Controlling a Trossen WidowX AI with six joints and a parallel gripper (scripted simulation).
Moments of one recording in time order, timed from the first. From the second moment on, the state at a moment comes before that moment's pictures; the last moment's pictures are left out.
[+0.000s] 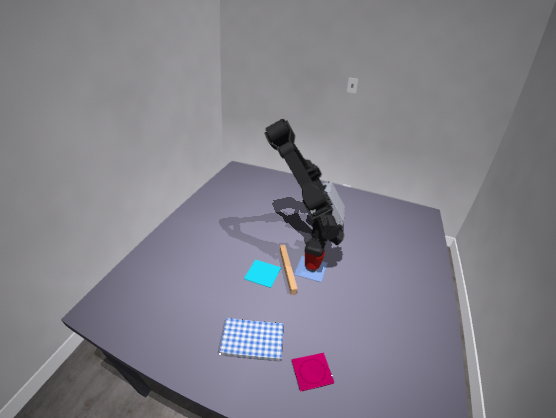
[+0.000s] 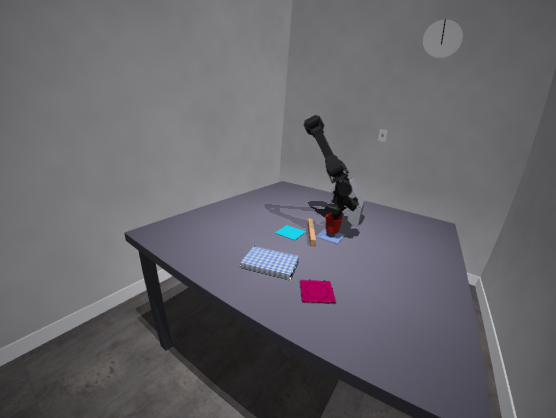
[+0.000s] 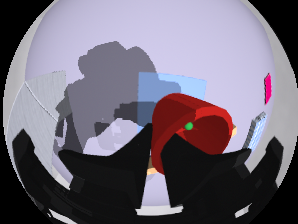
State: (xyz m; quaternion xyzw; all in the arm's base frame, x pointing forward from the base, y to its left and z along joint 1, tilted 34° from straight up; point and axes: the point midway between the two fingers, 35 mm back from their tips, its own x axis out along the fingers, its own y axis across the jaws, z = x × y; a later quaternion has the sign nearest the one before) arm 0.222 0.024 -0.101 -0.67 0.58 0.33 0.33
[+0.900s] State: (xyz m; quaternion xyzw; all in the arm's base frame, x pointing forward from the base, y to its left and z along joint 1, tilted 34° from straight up) arm 0.216 0.040 -0.076 -0.67 0.57 0.33 0.33
